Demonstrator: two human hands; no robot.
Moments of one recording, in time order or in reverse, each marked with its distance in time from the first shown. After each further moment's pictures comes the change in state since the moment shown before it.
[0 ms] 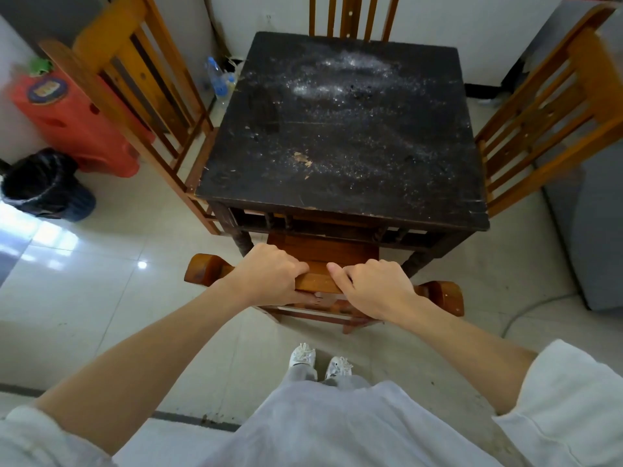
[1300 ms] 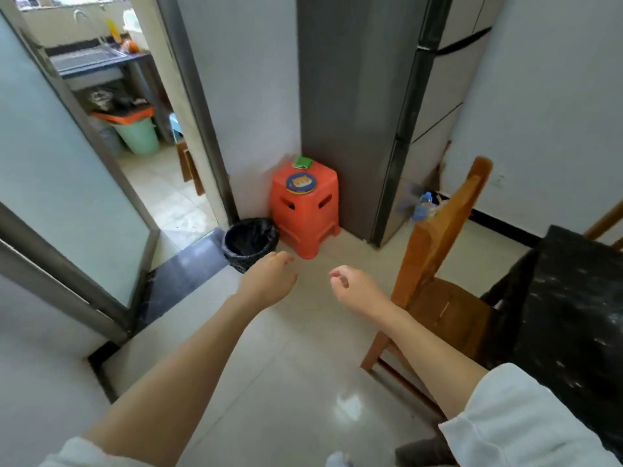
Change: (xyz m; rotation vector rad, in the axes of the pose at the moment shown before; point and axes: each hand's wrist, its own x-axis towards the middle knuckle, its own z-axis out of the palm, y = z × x) left_hand -0.276 -0.581 -0.024 -0.539 0.494 -1.078; right_hand 0.502 -0.482 -0.083 0.502 -0.107 -0.248
